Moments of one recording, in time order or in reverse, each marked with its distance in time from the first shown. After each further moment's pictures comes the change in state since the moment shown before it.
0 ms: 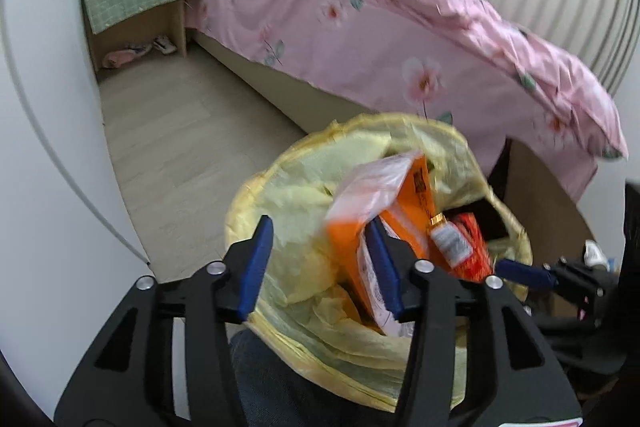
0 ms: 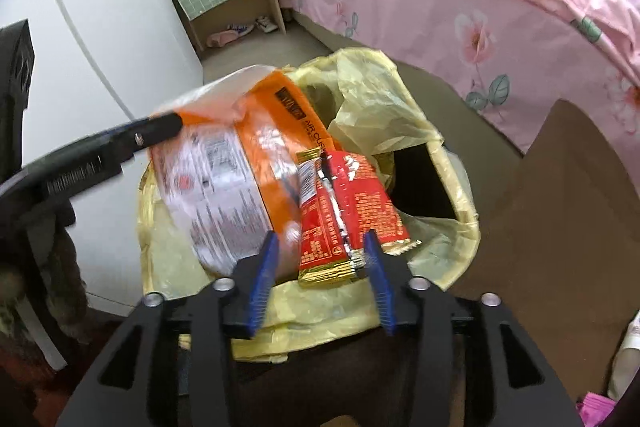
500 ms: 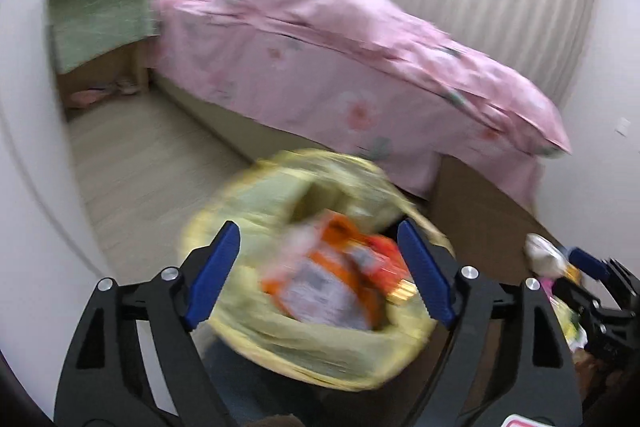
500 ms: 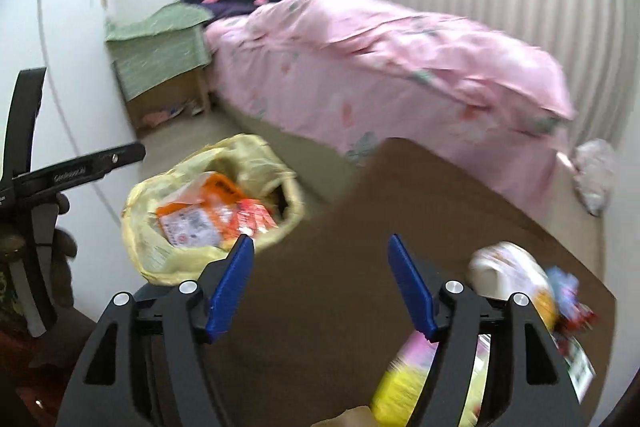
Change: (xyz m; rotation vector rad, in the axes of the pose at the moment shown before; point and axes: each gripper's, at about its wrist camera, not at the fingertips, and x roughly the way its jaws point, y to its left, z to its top) left arm -0.056 -0.048 -0.004 0.108 -0.079 -0.204; right arm -0.156 -0.033 -0.082 0.129 -0.307 -0.306
